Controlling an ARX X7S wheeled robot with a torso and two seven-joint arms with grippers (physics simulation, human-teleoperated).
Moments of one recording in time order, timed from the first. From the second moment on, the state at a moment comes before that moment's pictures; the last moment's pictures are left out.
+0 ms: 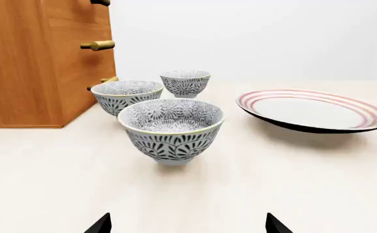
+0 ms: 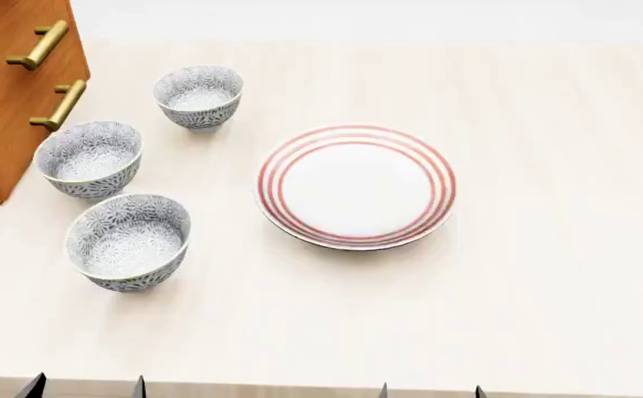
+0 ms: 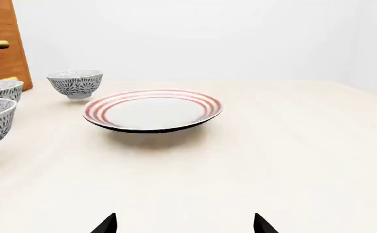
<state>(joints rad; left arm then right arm) 0.00 0.00 0.00 0.00 0.00 0.00 0.00 0.00 0.00 0.00 0.00 0.00 0.00 0.00</state>
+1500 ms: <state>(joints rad) -0.17 -0.12 0.16 0.48 -0.14 -0.52 -0.09 0.23 0.14 -0.12 -0.50 0.13 0.56 0.17</state>
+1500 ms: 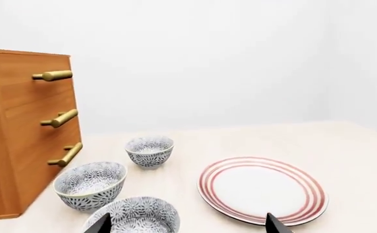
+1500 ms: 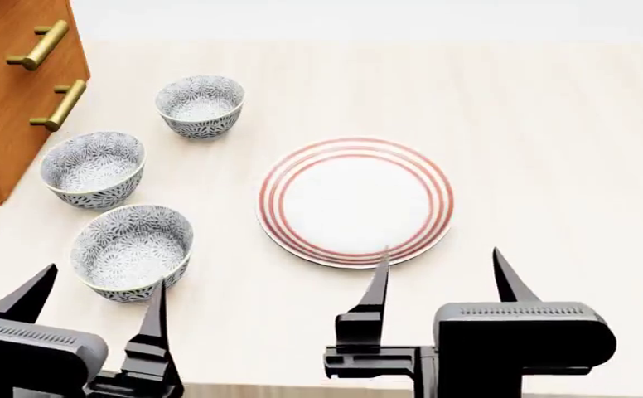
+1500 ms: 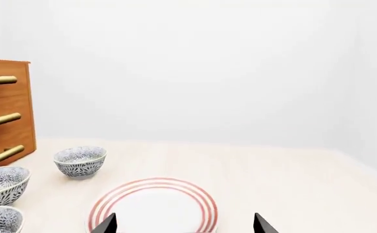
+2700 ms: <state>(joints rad) -0.52 -0.12 0.20 0.64 -0.25 -0.83 -0.15 0.55 0.18 -0.12 -0.58 0.20 0.75 0.20</state>
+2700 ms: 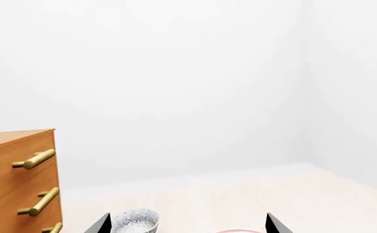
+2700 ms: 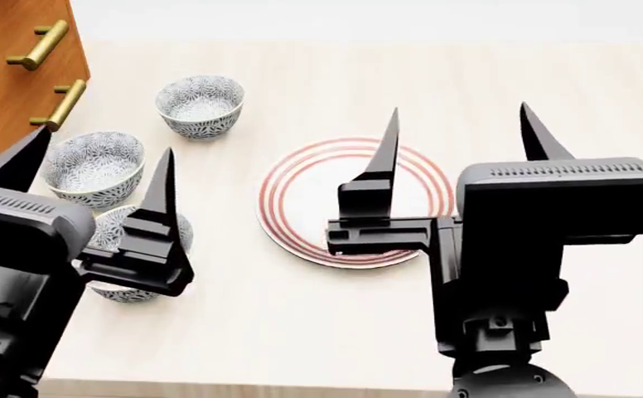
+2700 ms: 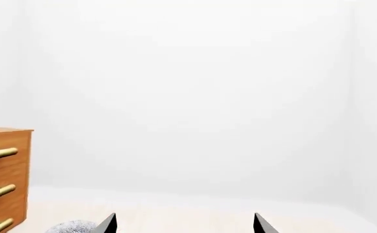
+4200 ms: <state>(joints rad) -0.98 -0.12 0.15 0.61 -0.40 -1.08 -0.21 0.91 0.25 -0.09 -0.55 0.30 0.96 0.19</state>
